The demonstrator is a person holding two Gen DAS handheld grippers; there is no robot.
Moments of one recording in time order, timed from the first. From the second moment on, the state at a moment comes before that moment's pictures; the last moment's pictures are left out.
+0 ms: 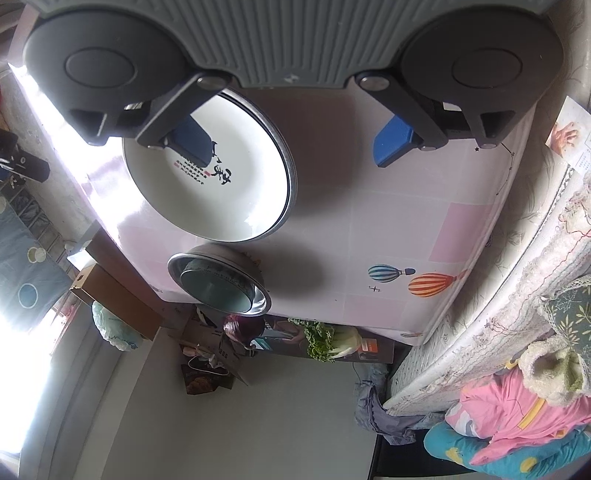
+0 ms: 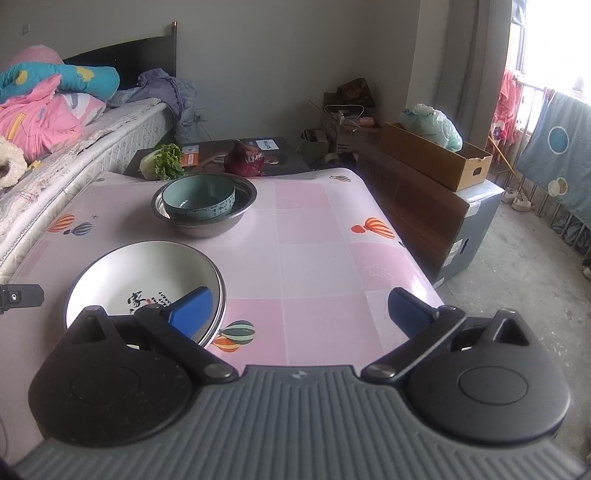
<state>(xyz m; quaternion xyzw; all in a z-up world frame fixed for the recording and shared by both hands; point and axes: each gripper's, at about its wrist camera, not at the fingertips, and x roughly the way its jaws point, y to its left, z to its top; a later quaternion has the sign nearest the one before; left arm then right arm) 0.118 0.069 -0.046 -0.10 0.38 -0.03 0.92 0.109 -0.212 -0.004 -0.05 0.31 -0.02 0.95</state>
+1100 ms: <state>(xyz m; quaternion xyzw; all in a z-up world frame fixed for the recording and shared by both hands) 0.356 0.057 -0.051 -0.10 0.44 -0.05 0.89 0.361 -0.241 -0.038 0.10 0.40 0.11 0.90</state>
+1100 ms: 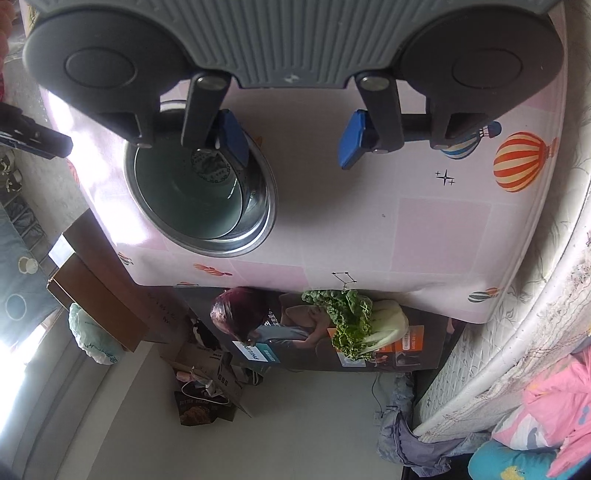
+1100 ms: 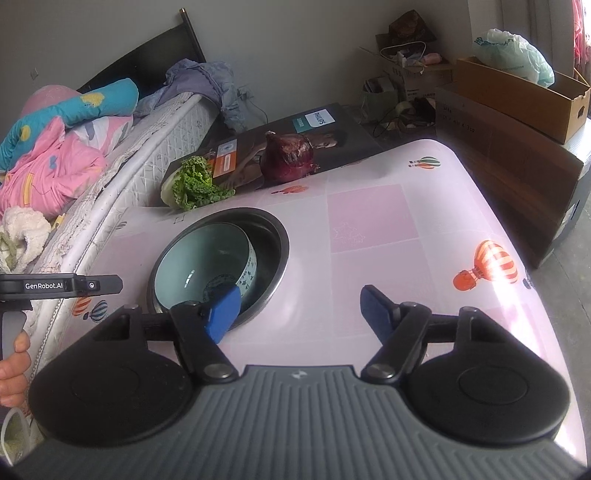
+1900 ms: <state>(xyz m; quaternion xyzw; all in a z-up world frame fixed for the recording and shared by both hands) 0.414 0.044 -0.095 -0.13 0.49 -0.08 0.86 0.440 -0.215 -0.095 0.14 0.46 0.15 0.86</state>
